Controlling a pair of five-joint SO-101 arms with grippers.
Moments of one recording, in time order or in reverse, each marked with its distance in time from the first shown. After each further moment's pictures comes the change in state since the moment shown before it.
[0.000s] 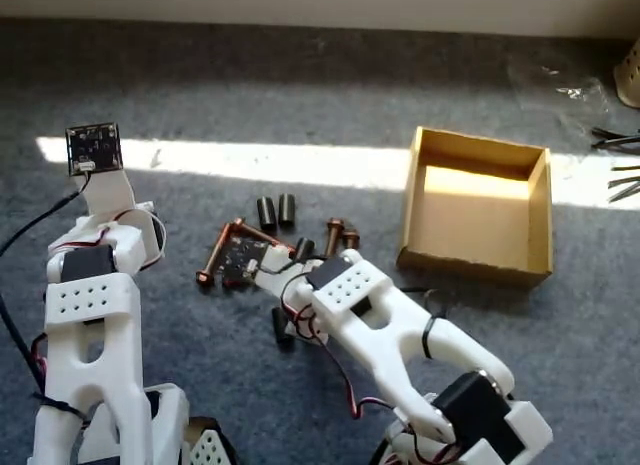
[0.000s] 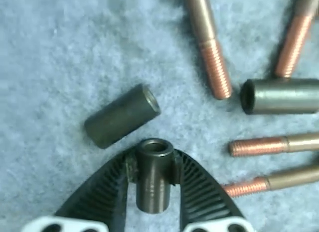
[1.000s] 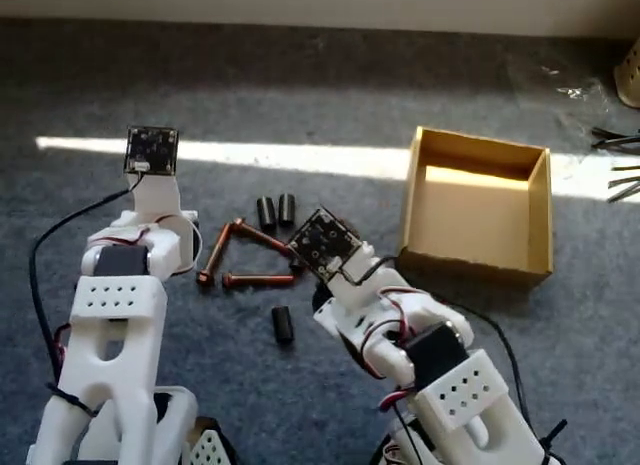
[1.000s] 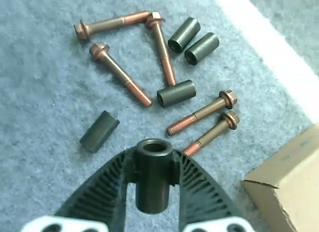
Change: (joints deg) left arm 12.0 0.2 1.3 2.1 -6.1; right arm 6.4 -52.8 14.8 10.2 -12.4
